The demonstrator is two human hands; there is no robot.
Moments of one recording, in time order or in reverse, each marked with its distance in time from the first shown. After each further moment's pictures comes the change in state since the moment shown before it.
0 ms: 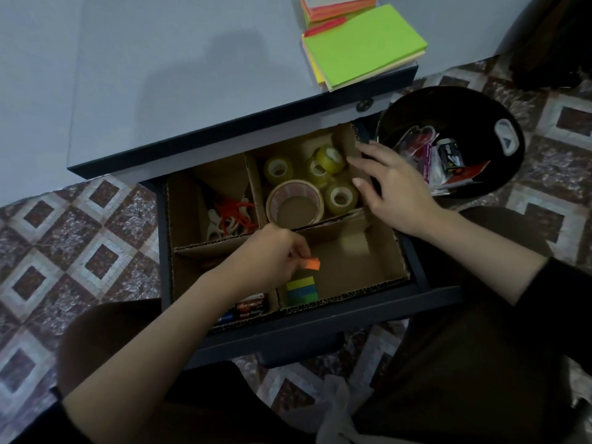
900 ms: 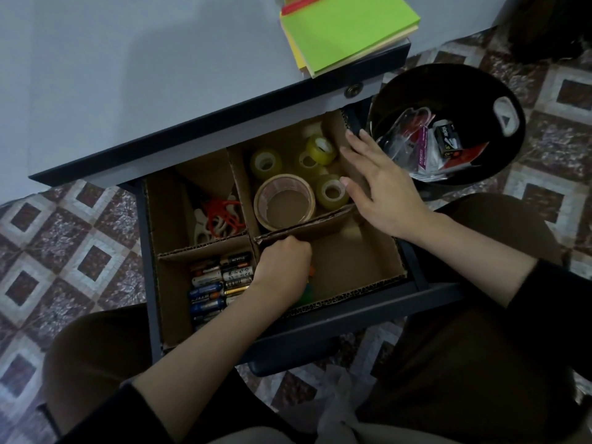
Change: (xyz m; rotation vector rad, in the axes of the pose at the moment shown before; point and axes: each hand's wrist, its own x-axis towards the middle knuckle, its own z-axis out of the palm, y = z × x) left_hand 0.030 0.021 0.040 0.352 -0.035 -0.159; right_hand -0.004 0.004 0.017 0.111 -0.012 0.057
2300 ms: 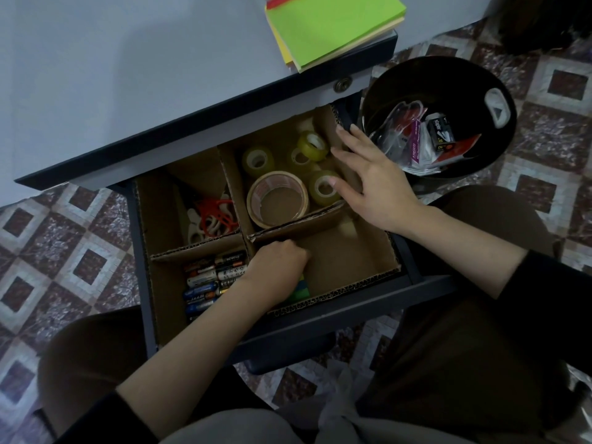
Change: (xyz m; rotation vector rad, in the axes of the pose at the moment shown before) left_hand 0.004 -0.011 0.009 0.137 -0.061 0.199; right_hand -0.002 0.001 0.001 -0.016 0.012 -0.015
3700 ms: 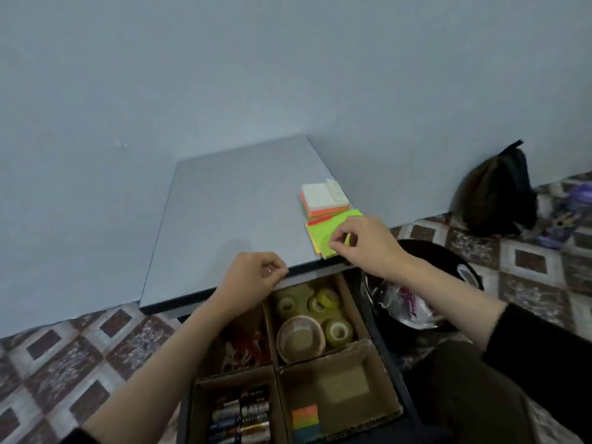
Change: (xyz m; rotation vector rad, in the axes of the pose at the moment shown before) left_hand -0.050 -0.082 -0.145 -0.589 0.792 -0.064; right_hand 0.082 -0.088 -0.125 0.015 0.139 -0.087
